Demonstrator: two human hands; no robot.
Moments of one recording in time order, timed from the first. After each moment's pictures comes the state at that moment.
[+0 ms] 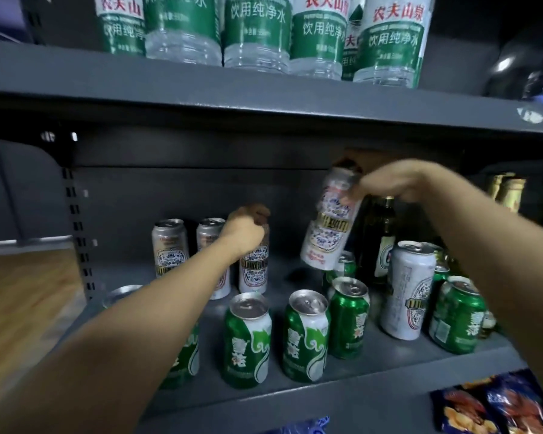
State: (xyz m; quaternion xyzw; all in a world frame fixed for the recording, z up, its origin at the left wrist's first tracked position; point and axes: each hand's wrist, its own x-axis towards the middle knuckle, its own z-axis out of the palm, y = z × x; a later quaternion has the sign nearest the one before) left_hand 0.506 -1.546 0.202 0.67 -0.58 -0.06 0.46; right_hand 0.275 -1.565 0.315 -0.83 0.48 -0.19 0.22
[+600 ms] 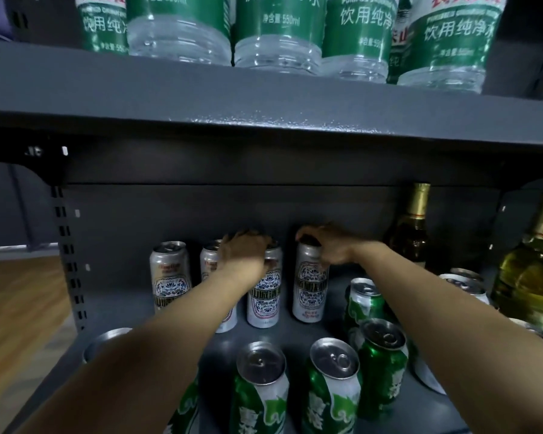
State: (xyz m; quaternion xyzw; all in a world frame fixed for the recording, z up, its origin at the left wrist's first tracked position) left_hand 0.533 -1.580 0.192 0.76 -0.62 0.16 0.15; right_hand 0.370 -1.666 0.227 -0.91 0.40 -0.07 0.05
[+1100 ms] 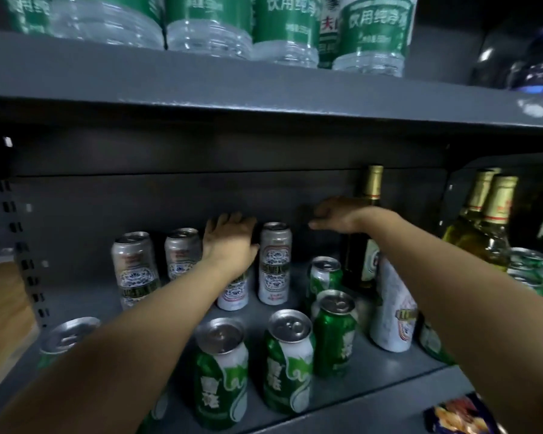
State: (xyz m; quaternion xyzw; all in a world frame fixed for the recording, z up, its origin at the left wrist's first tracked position) left_hand 0.495 -1.574 0.190 0.73 -0.63 0.19 0.17; right_hand 0.295 -1.649 0.257 -0.86 0.51 -0.05 -0.01
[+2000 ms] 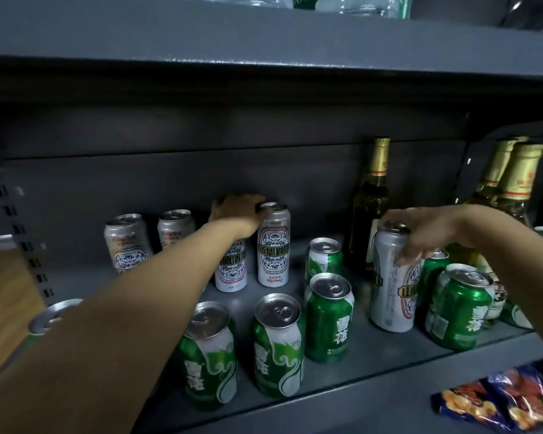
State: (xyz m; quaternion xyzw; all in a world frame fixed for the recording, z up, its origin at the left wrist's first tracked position) left_hand 0.485 -1.615 0.201 0.76 -0.62 0.07 0.16; right_hand 0.185 -1.638 0.233 -0.80 0.56 0.01 0.21
